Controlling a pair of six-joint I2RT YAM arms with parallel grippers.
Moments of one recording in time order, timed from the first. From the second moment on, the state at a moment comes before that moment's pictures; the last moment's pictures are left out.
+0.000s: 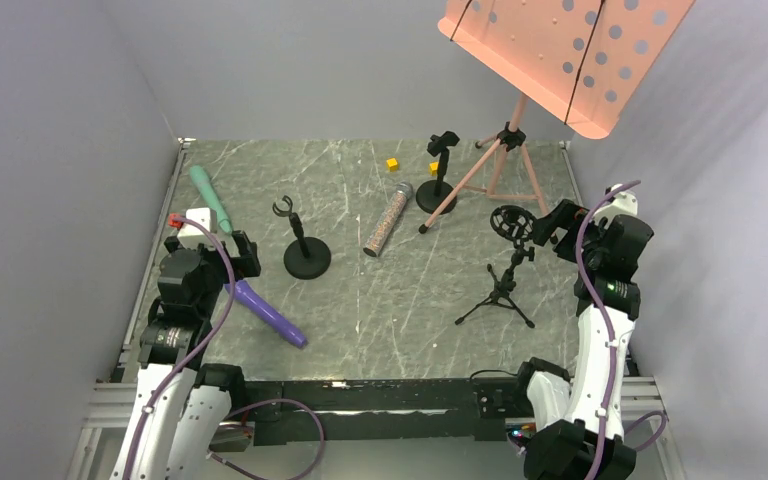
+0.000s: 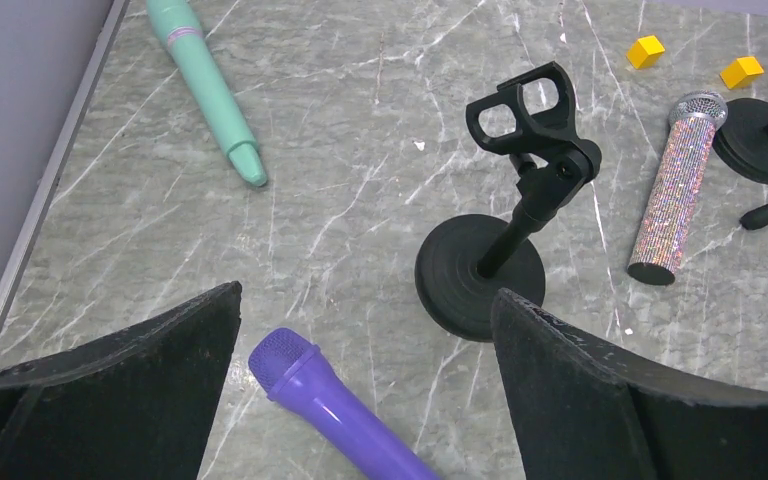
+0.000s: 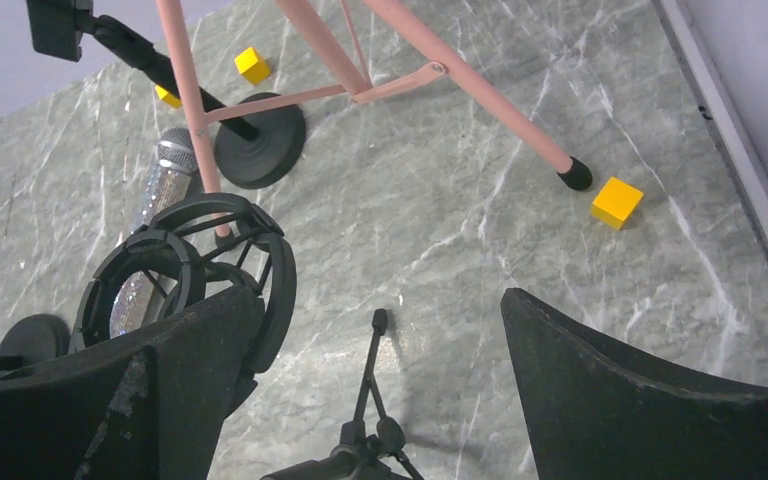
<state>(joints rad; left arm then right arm) -0.09 0.50 0.62 -0.39 -0.10 -0.16 -0.41 0.82 0.78 -0.38 -0.39 0.22</state>
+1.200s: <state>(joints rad) -0.09 0.53 0.62 -0.41 -0.10 -0.17 -0.41 0.69 0.72 -0.35 -0.30 0.08</state>
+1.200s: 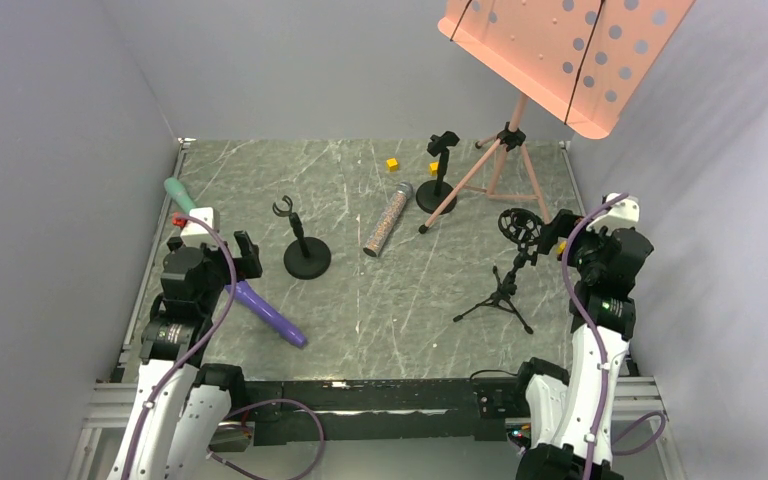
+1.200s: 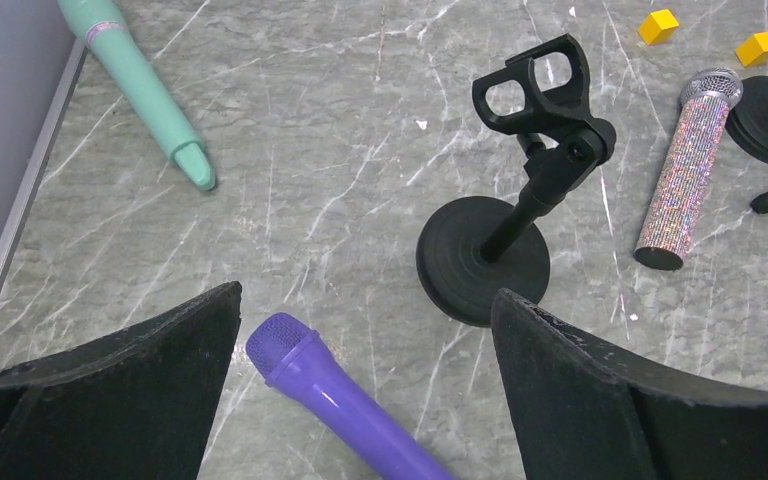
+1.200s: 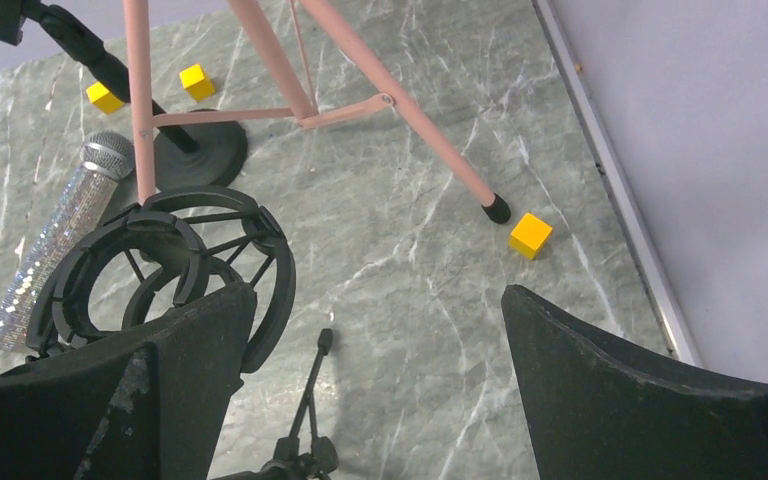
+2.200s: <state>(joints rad) -0.09 0.88 0.96 -0.55 0.10 -0.60 -0.39 0.80 0.81 -0.40 -0.48 -0.26</state>
